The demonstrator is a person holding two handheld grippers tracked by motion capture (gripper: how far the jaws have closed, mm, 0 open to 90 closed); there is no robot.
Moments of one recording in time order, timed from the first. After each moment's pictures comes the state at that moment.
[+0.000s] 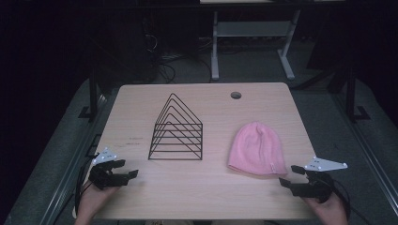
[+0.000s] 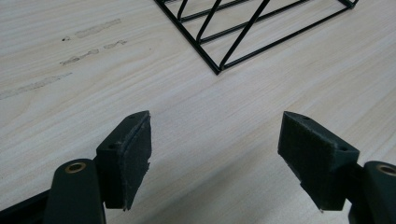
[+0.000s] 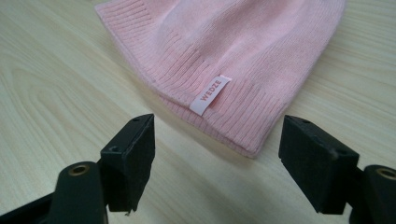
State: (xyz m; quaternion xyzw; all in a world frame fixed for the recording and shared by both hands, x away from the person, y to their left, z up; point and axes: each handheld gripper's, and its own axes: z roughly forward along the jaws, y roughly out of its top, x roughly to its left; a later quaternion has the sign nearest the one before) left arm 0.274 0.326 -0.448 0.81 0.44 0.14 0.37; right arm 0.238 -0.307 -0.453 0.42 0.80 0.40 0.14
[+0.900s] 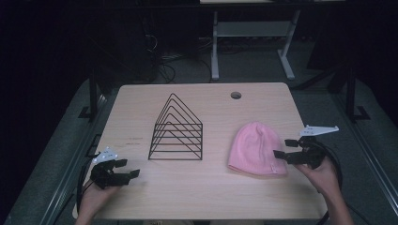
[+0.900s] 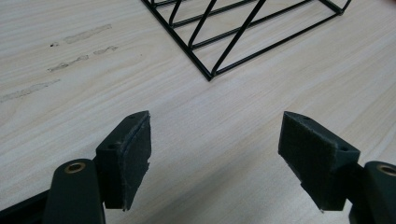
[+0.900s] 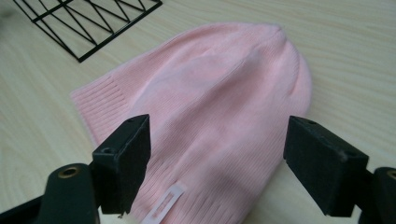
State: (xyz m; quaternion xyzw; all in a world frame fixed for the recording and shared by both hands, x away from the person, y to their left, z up) left arm 0.276 0.323 -0.448 0.81 0.43 0.13 0.38; right arm 0.323 -0.304 -0.419 0.42 0.80 0.42 0.09
